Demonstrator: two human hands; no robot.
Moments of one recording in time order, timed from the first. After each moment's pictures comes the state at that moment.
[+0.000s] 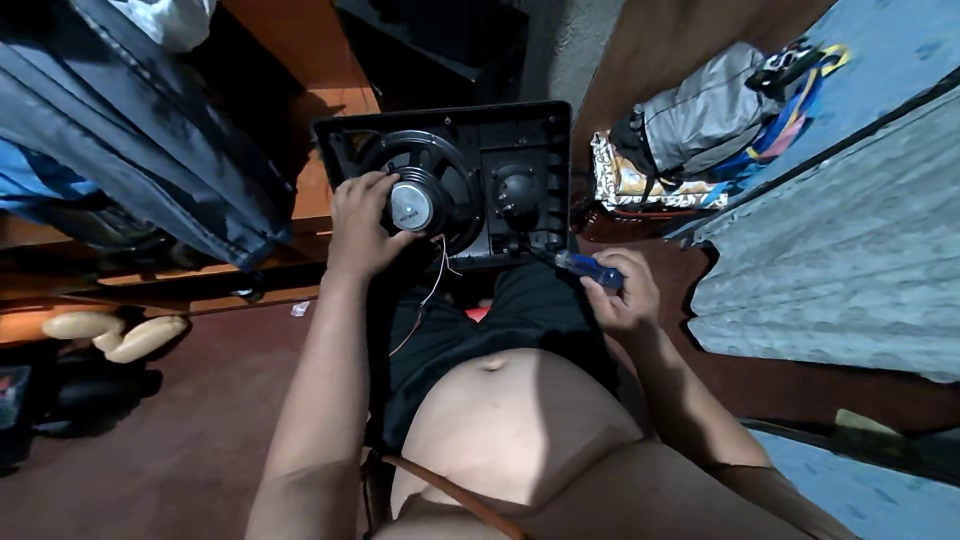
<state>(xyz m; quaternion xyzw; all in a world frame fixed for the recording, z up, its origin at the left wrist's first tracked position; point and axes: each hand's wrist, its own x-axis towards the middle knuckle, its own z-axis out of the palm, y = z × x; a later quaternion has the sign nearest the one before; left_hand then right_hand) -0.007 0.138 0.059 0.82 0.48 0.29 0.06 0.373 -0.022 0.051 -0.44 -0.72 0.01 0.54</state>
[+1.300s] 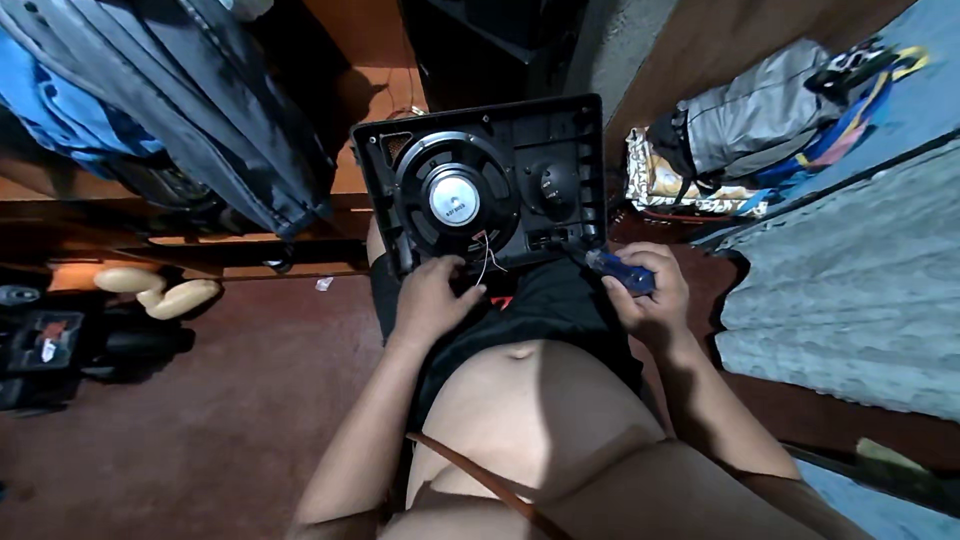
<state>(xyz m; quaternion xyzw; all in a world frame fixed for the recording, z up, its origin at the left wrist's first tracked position) 0.028 0.016 0.044 0.73 0.62 0.17 0.23 0.359 -0.023 0.065 -0.44 -0.74 0.07 0.51</state>
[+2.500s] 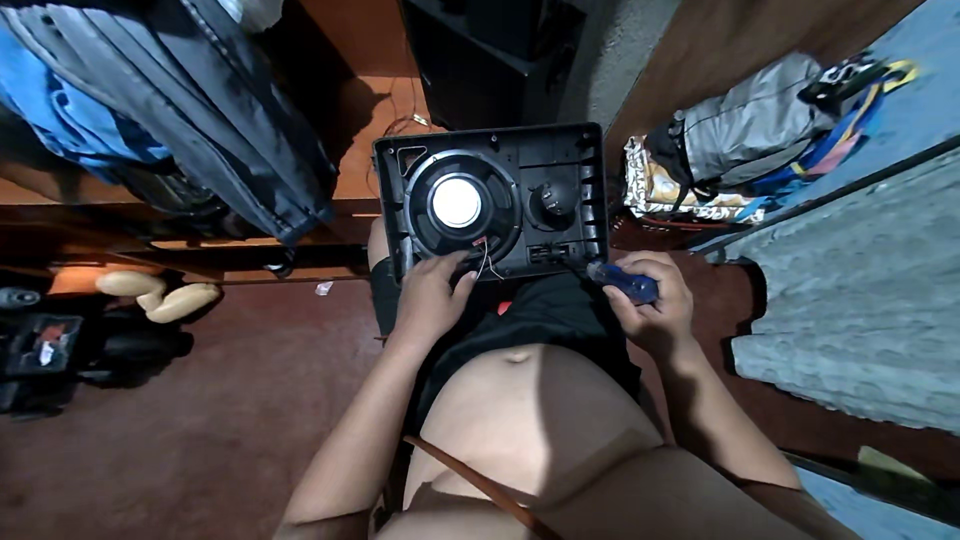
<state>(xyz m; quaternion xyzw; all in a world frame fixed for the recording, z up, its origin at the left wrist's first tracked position) 0.032 0.018 0.052 0.75 0.59 0.22 0.19 0.360 -0.027 0.073 -0.43 -0.74 0.07 0.51</state>
